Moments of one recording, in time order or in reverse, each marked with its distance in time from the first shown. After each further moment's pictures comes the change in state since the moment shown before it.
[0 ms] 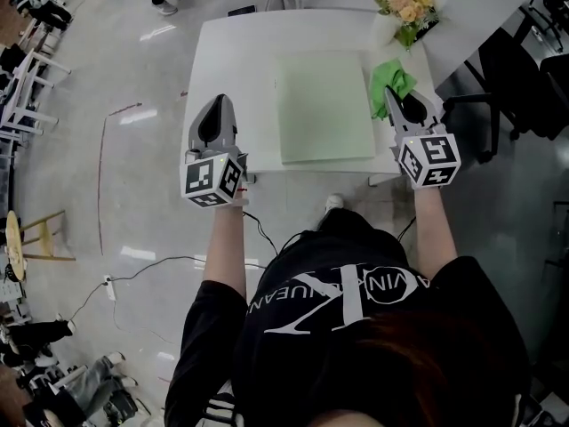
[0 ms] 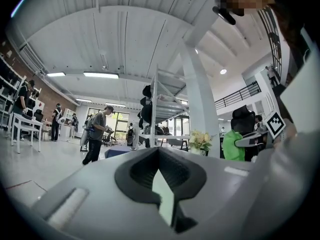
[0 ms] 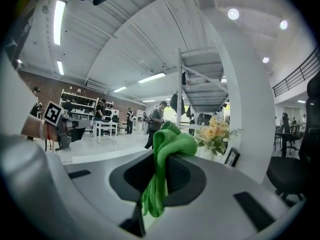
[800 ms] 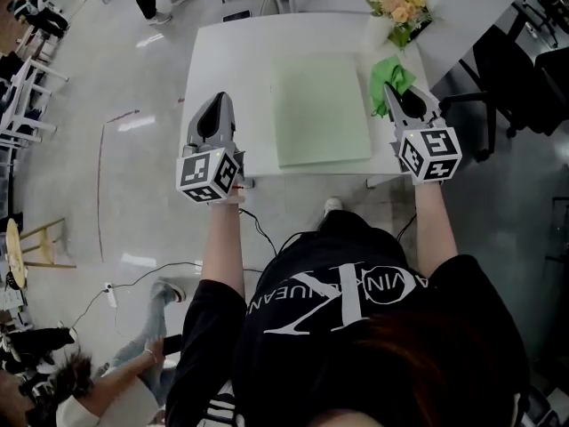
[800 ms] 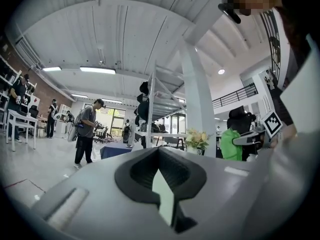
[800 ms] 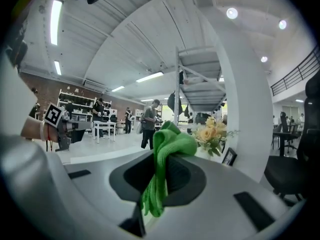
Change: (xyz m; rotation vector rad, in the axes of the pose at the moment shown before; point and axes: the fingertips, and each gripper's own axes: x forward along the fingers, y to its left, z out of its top) left arm 0.017 -0.003 -0.002 -0.015 0.037 -0.049; right arm 0.001 -0.013 0.005 0.011 0.013 -0.016
